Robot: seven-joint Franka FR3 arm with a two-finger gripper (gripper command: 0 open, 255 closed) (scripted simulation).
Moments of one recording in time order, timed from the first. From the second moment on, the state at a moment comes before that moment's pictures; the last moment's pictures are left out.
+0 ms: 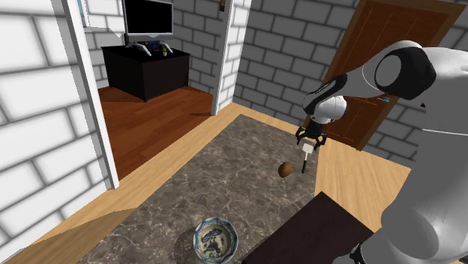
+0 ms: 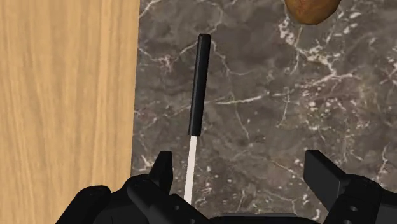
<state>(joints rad) -0.41 0.45 -0.30 -2.00 0.20 2.36 0.16</state>
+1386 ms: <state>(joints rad) -0.52 0.70 -0.27 -1.85 0.31 2.45 0.14</state>
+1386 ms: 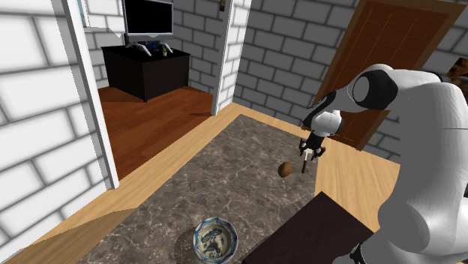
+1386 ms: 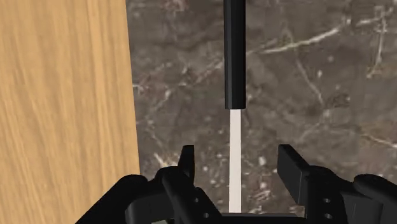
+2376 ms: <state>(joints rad) -0.51 0.65 -0.29 -1.87 0.29 2.41 0.16</state>
